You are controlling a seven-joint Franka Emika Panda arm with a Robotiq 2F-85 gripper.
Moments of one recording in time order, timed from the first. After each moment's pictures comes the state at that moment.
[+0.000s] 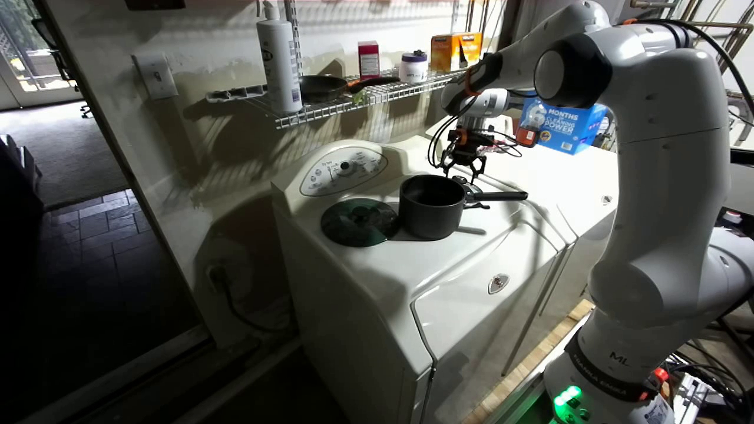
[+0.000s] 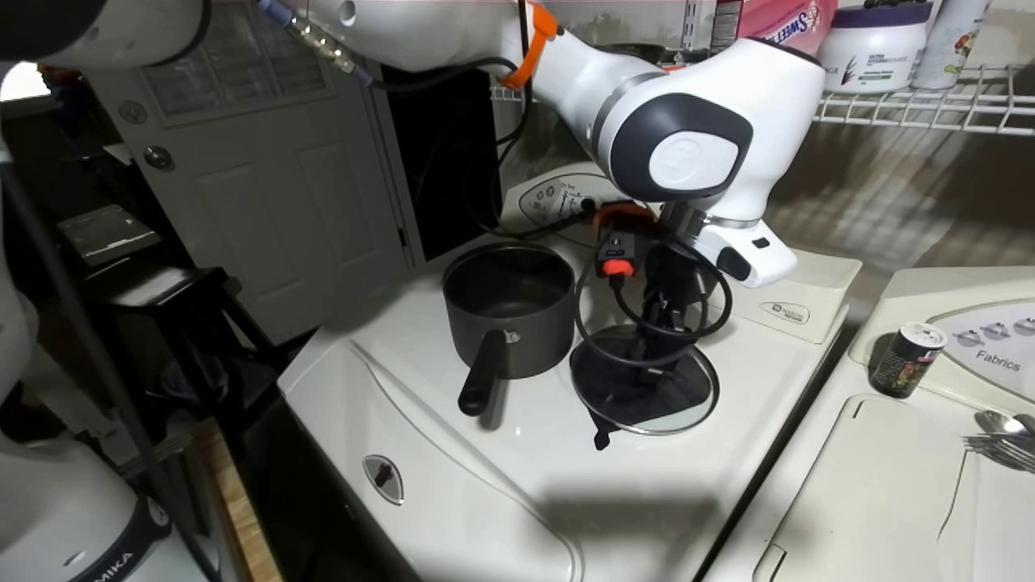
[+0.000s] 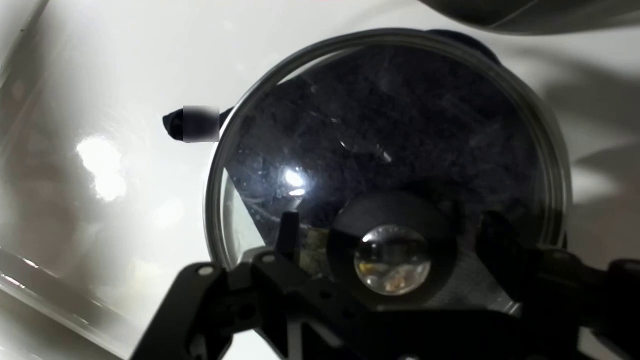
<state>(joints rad) -0.29 0.52 -0.21 -1.64 0.21 1.96 0.38</state>
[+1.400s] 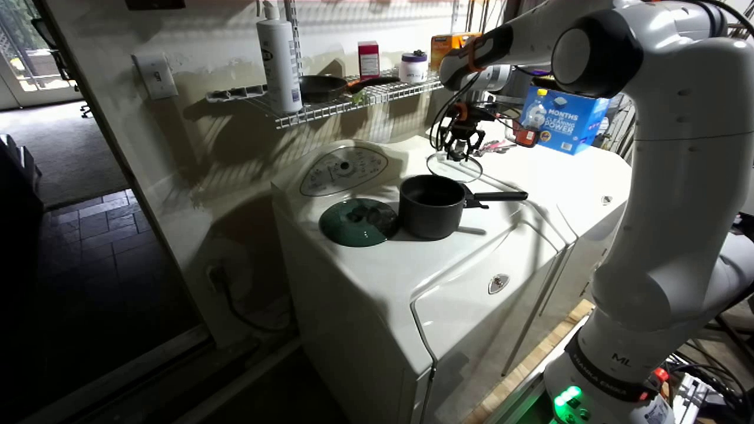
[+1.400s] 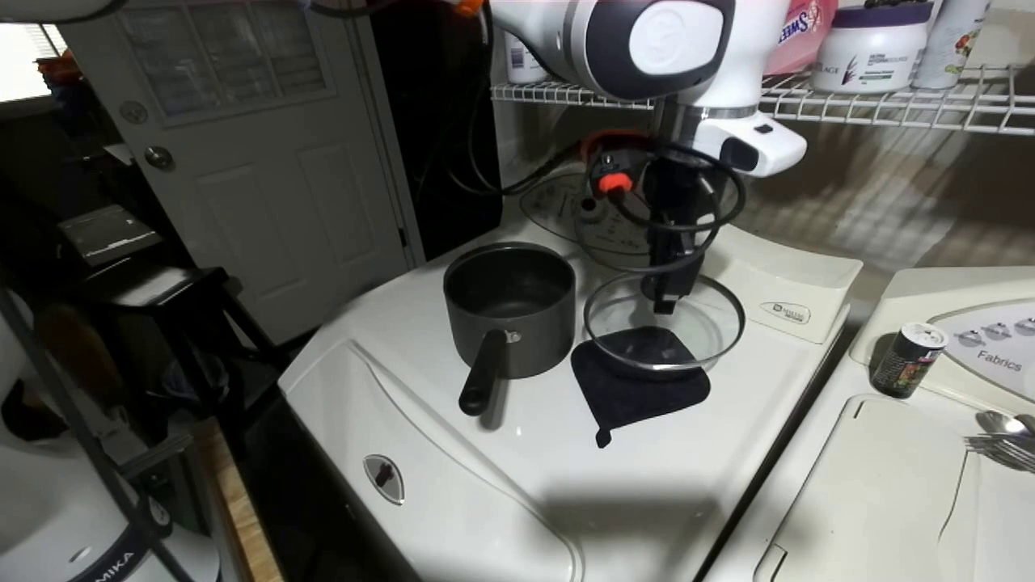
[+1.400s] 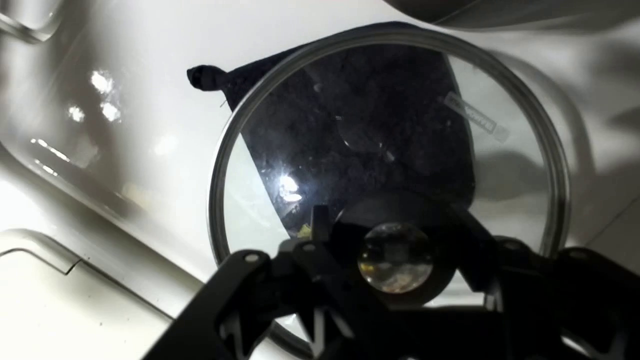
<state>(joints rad) -0.23 0.38 -0.22 -1.64 0.11 1.96 0.38</state>
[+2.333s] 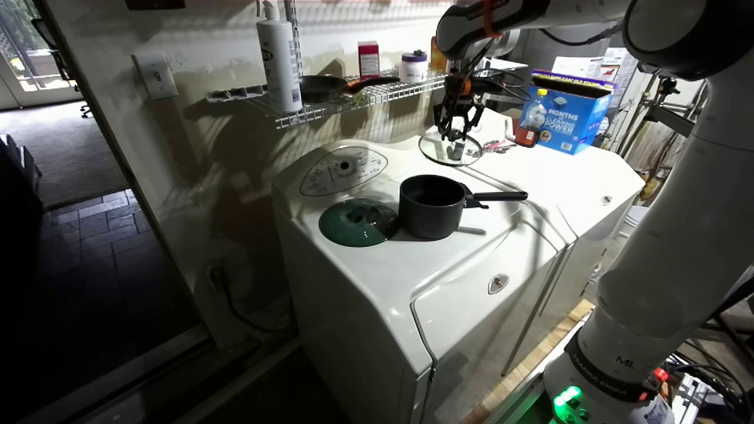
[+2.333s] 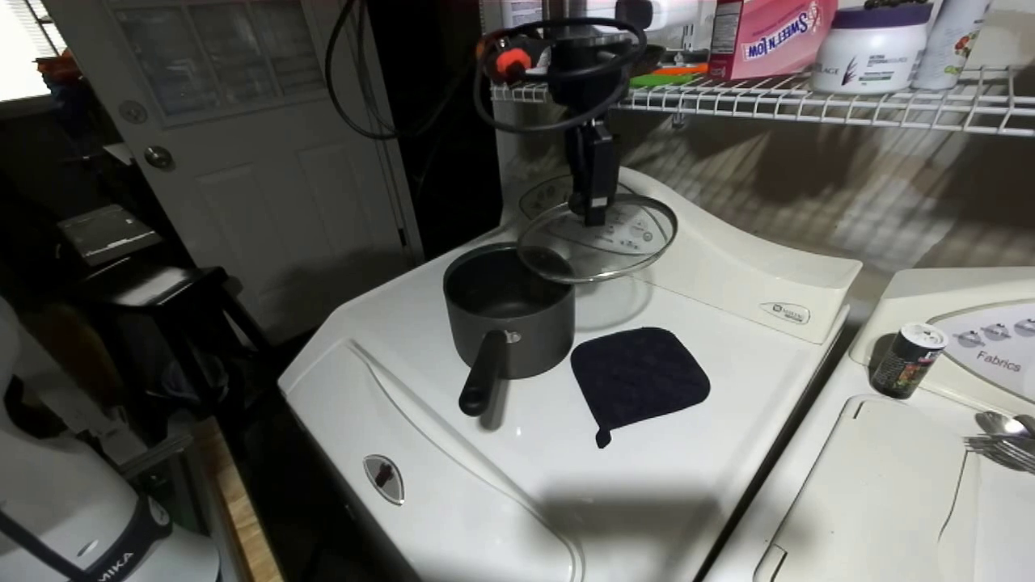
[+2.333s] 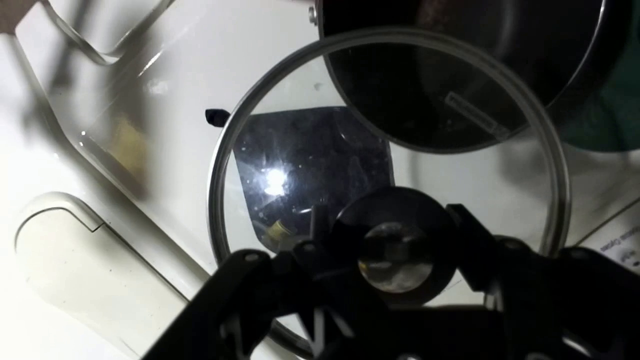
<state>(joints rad) -0.12 0.07 -0.17 -1.82 -0.03 1.91 0.38</state>
